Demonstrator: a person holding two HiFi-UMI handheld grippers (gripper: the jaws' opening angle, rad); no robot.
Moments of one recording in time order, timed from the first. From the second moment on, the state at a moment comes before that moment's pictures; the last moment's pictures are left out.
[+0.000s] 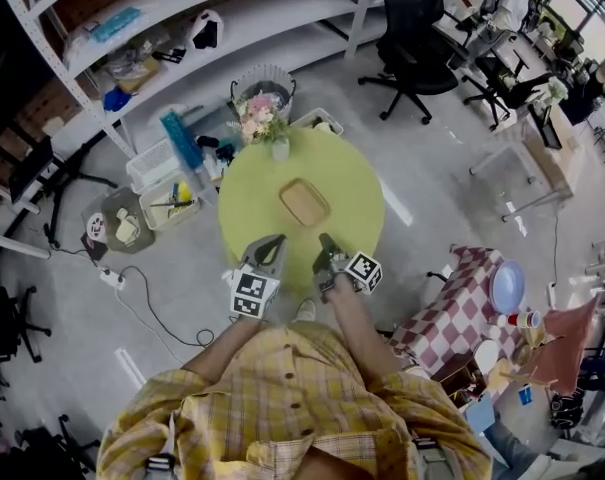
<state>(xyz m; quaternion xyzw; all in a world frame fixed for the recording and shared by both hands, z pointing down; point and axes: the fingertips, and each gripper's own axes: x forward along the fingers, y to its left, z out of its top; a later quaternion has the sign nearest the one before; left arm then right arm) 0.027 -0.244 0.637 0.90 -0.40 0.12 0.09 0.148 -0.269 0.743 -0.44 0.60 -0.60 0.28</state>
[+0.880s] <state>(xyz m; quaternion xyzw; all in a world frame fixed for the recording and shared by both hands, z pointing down) 0.028 -0.227 0.634 0.91 -0.39 0.11 0.10 0.136 -0.248 0.690 -0.46 0.71 -0.50 0.20</state>
